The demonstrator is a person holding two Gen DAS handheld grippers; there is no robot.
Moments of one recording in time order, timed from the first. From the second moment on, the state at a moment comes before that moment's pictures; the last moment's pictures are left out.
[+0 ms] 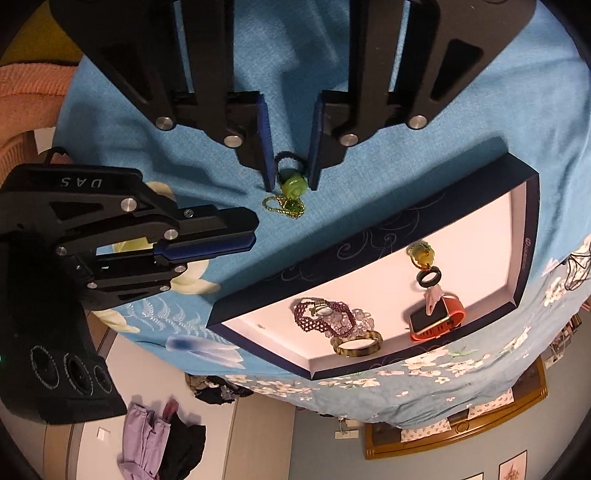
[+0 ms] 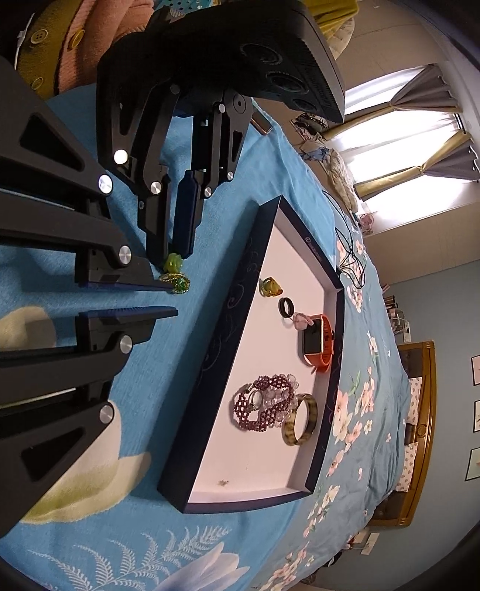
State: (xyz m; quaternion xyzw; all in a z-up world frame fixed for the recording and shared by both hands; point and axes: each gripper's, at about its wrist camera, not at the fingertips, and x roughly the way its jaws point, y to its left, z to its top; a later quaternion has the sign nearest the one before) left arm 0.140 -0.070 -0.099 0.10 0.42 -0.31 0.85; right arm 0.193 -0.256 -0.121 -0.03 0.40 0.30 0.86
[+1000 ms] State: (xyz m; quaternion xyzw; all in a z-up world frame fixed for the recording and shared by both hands) left arm 0.134 -0.038 -0.091 0.07 0.40 -0.29 0.87; right arm 0.192 -0.252 -0.117 -0.02 0.39 0.29 0.87
